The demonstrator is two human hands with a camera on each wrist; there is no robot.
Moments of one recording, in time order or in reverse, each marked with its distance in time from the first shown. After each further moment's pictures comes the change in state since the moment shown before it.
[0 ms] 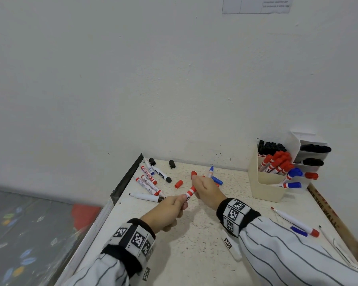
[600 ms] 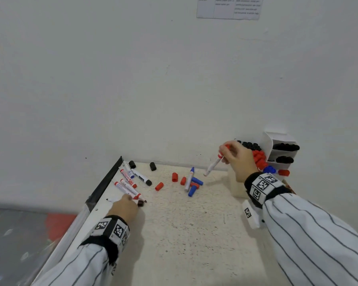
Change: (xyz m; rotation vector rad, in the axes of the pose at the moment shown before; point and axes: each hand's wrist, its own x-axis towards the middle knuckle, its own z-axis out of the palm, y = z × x) left_hand 0.056 -0.053 -0.047 0.532 0.562 -0.264; right_hand -0.002 0.004 -0.144 -0.065 0.525 -0.151
